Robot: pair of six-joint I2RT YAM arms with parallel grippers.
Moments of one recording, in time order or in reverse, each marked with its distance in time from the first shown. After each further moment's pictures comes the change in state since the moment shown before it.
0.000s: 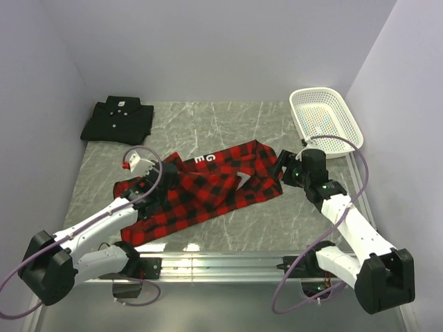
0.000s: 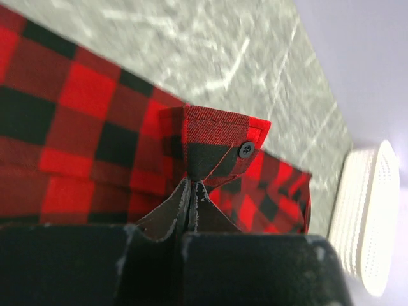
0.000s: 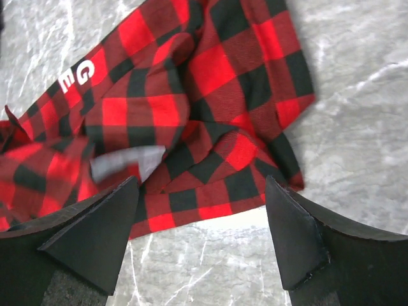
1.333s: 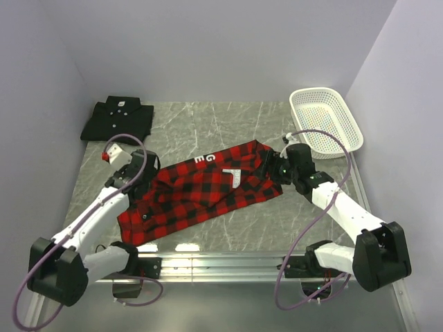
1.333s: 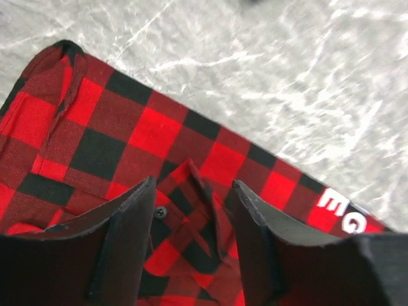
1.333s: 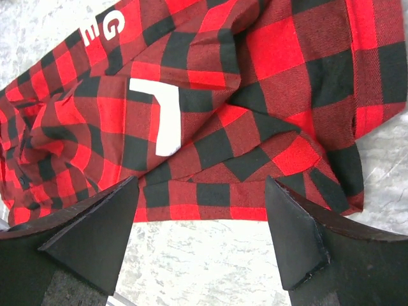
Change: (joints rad) left arm 0.290 0.018 0.111 -0.309 0.022 0.217; right arm 0.095 0.174 0.068 0.048 -0.106 -0.030
